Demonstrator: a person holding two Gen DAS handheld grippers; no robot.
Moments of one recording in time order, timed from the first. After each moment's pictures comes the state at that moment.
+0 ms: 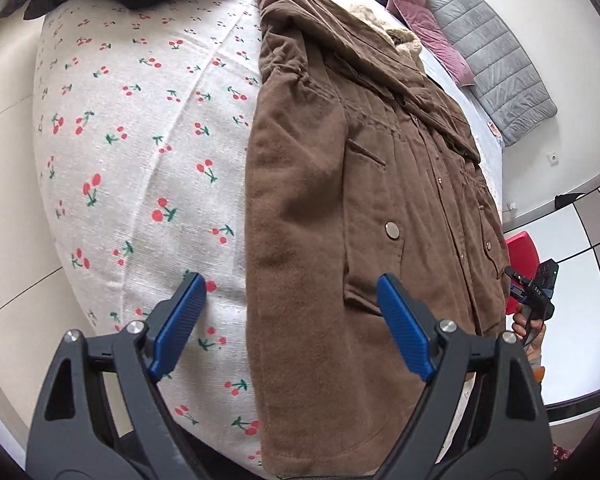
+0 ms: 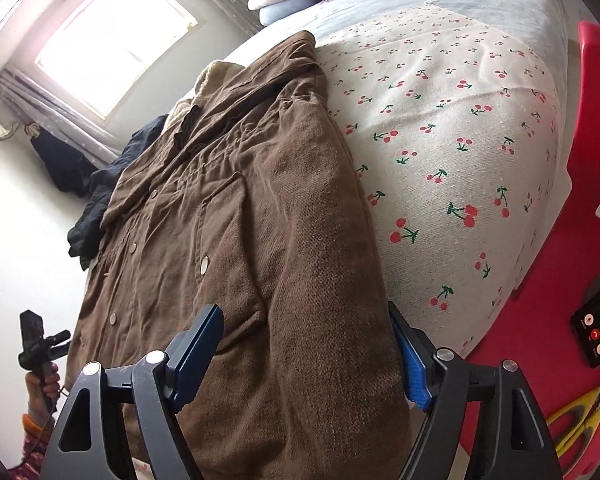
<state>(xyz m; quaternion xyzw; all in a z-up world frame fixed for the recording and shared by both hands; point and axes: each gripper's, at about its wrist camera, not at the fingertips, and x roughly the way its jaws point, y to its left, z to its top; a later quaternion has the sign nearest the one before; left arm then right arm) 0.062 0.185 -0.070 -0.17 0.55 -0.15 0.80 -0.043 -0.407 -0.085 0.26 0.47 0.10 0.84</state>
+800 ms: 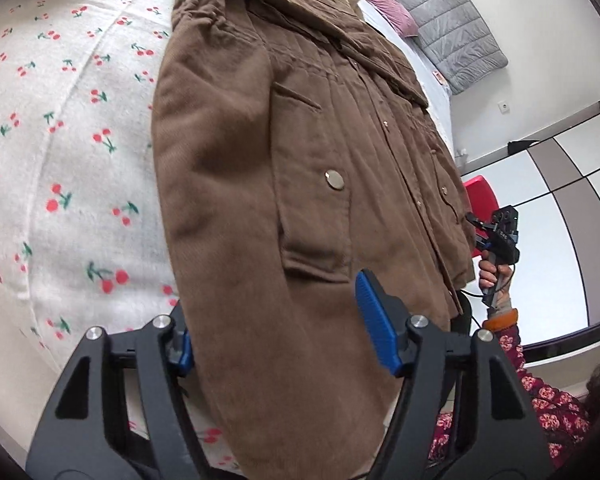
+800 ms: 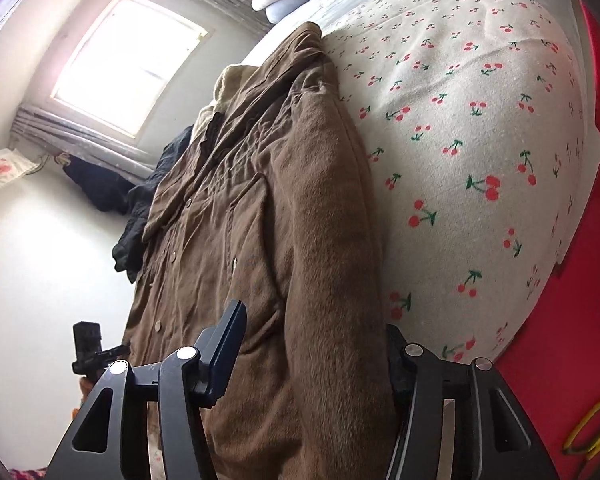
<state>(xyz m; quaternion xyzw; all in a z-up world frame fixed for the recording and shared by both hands) 0.059 0.165 -0.087 -0.17 0.58 -0.30 0.73 -0.050 -0.415 -0.101 0.34 0.46 0.17 0.80</state>
